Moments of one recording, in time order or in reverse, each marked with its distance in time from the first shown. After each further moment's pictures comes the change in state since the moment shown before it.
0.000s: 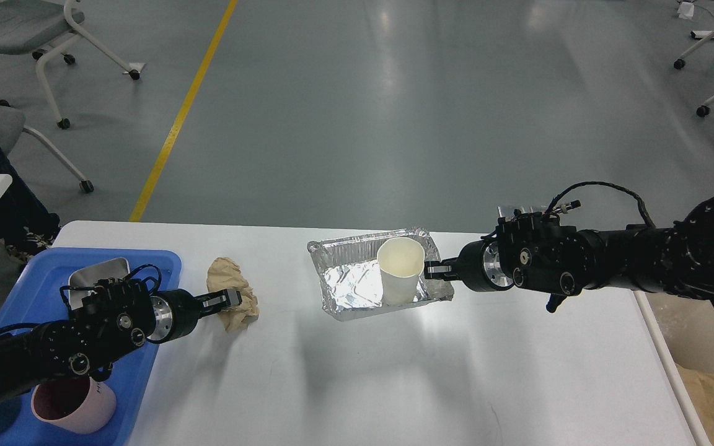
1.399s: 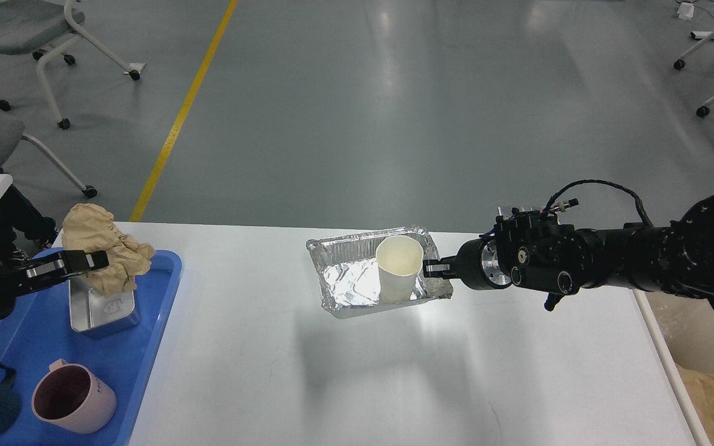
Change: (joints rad) left arm -0.139 0.920 -0.037 -0.866 -0.034 -0.024 -0.030; right arm 0.005 0.009 -0.006 -0.007 0.001 -0.002 -0.003
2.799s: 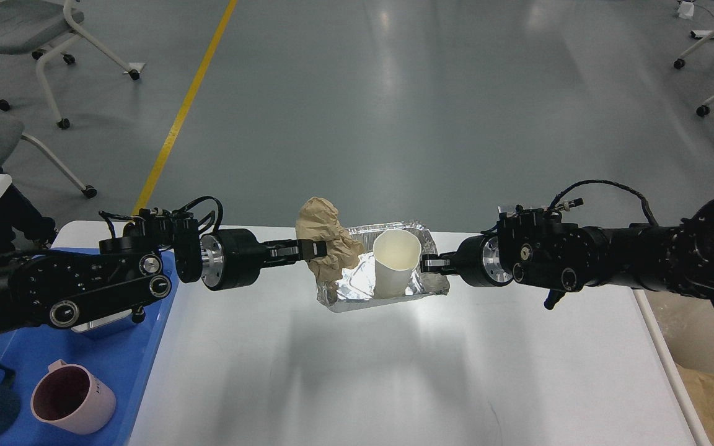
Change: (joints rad) left arm -0.158 -0.823 0.081 0.397 -0.001 0.016 0.012; right arm -0.006 -0.026 0.049 0.009 -0.002 -0.001 0.009
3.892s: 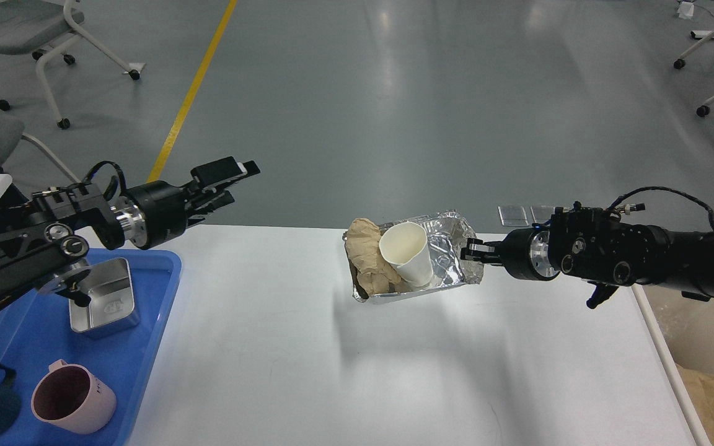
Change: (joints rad) left arm 0.215 0.231 -0.380 -0.010 -0.194 0.007 -0.016; right arm -0.066 -0.187 0.100 0.002 0.014 0.010 0.015
